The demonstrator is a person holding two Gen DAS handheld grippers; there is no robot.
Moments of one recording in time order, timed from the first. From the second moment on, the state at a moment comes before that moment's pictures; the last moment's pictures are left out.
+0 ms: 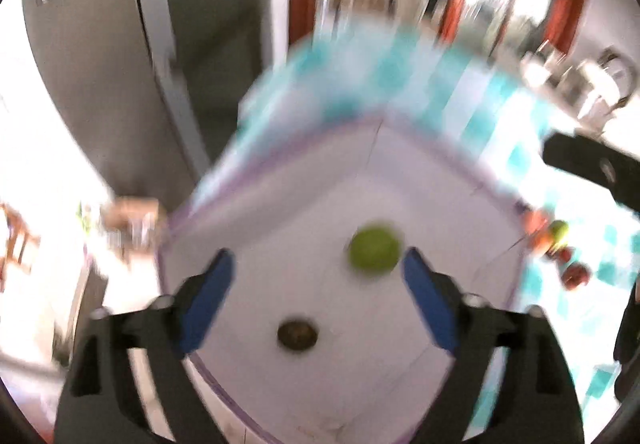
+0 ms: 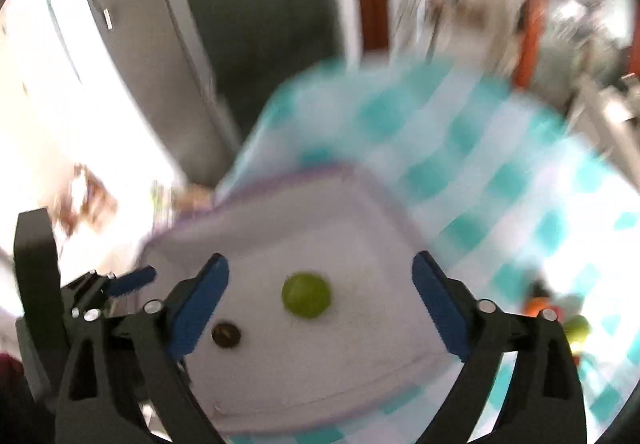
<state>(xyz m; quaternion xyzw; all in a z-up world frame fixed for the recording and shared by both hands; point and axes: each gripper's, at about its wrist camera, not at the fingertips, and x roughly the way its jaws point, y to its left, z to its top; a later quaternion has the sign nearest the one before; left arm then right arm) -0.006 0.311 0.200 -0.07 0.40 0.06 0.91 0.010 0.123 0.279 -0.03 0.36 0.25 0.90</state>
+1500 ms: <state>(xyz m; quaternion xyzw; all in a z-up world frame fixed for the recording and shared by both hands) 0.125 -0.035 0.032 0.04 0.56 -0.16 0.81 0.055 -0.202 0.026 0.07 0.56 0.02 0.82</state>
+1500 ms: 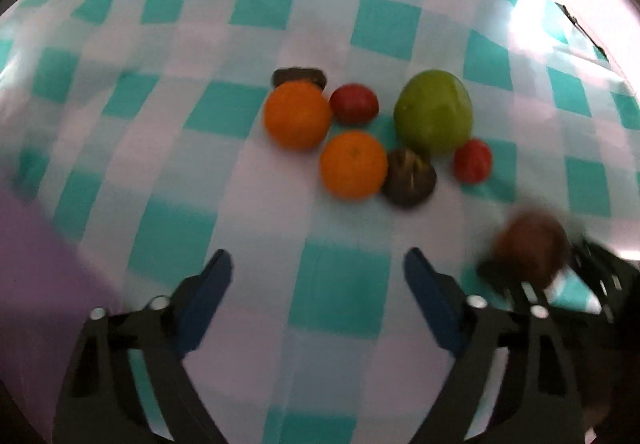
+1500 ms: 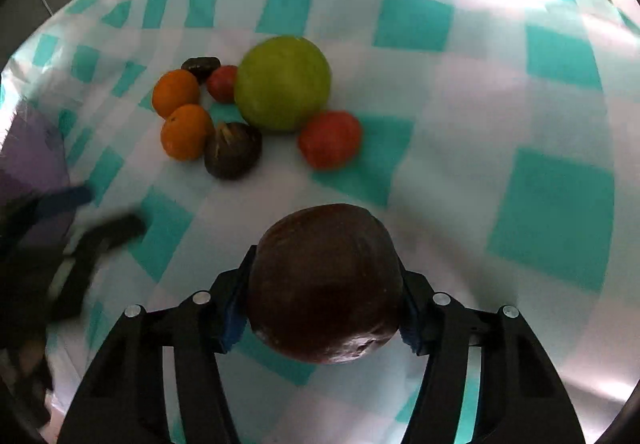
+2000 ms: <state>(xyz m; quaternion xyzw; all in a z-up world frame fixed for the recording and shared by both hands) 0.169 -0.065 0.016 0.09 0.51 -0.17 0.84 0.031 -0.211 0.034 0.09 0.55 0.03 0.83</state>
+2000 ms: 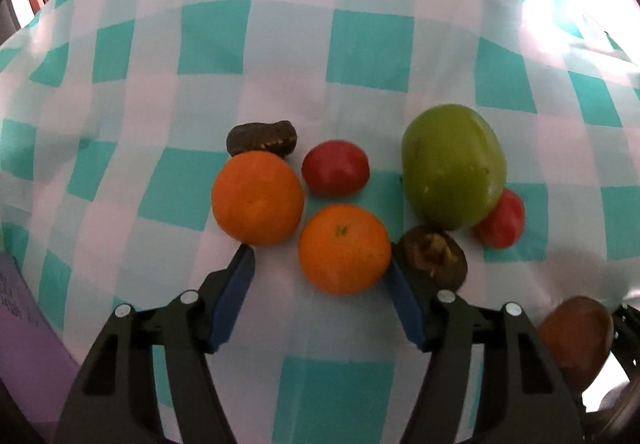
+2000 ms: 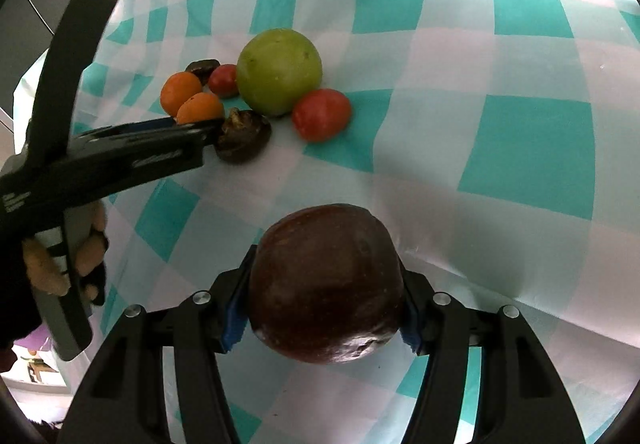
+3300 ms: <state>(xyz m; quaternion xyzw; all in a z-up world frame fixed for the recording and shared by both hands) 0.031 0.078 0.267 0.05 0.41 -0.20 0.89 0.006 -0.129 0.258 0.04 0.53 0.04 0.85</state>
